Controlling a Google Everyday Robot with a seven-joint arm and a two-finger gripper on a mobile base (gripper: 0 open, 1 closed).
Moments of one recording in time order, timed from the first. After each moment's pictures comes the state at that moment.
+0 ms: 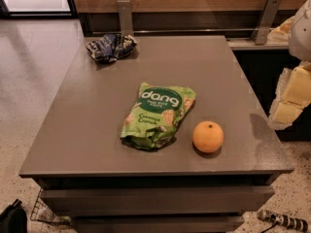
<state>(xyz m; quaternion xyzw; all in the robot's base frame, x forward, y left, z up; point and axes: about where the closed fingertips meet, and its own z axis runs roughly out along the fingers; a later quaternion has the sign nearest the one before) 0.438 -0.214 0.986 -0.60 0.78 -0.05 0.17</state>
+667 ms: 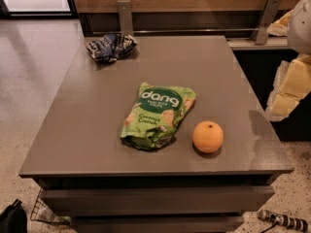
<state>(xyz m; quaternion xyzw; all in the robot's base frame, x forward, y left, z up) 0.452 -0.215 0.991 -0.60 0.78 -0.05 0.19</state>
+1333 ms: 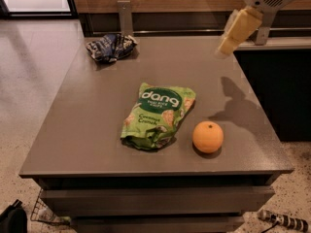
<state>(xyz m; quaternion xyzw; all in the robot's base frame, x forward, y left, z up) 0.599 -0.159 1.030 -0.59 0.72 -0.06 0.35</state>
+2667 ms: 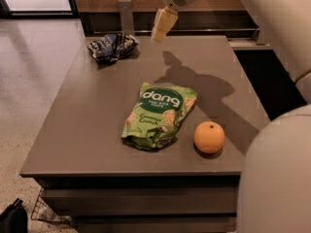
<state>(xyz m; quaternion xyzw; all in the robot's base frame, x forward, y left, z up) 0.748 -0.022 0.985 -0.65 0.65 -0.05 0.38</state>
